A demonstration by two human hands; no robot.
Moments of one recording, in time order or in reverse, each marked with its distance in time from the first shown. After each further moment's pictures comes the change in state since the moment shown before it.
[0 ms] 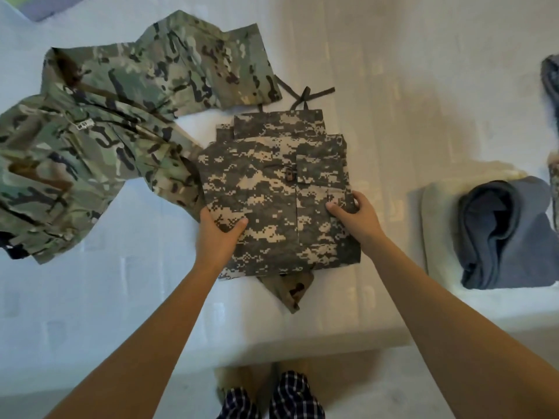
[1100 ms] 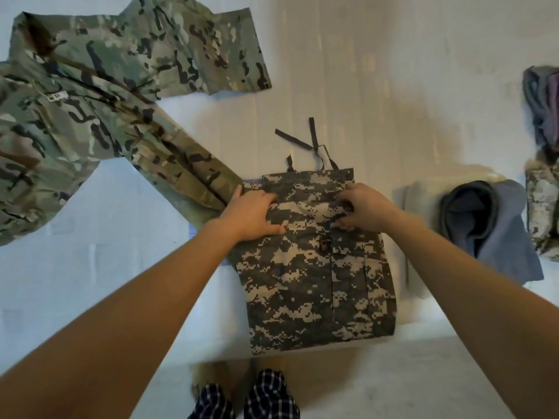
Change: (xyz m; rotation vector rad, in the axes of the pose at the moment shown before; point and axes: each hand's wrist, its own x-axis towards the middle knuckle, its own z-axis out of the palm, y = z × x) left_hand 0.019 0.044 0.061 0.932 -0.512 0.555; right_hand 0.025 -0.015 -0.056 -1.192 -0.327 -0.495
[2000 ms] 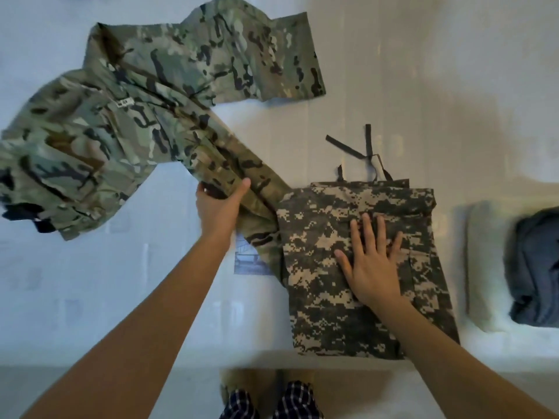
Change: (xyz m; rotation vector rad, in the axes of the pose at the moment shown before) left_hand -0.045 -0.081 -0.020 -1.293 0.695 -0.778; right_hand -0.018 -0.087 0.104 -0.159 0.194 0.251
